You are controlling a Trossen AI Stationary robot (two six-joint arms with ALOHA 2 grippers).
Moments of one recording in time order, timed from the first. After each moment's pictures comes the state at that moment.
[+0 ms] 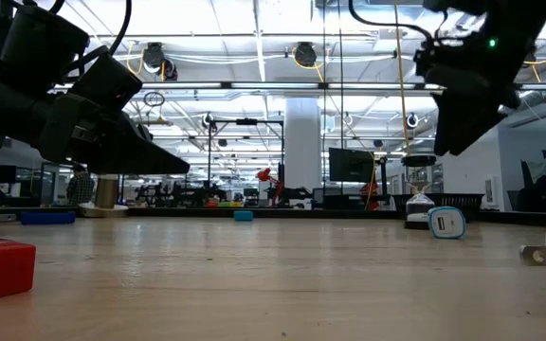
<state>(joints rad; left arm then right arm) -0.26 1.69 0.20 1.22 -0.29 -0.03 0.21 1.22 0.81 -0.93 0.52 0.98</state>
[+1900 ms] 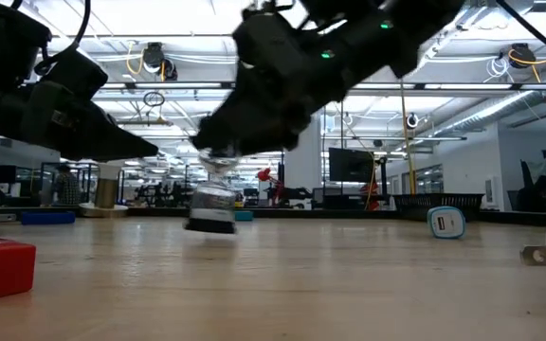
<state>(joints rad) -0.26 1.43 0.01 1.22 -0.41 -0.06 0.20 1.96 1.16 0.27 0.15 0.24</state>
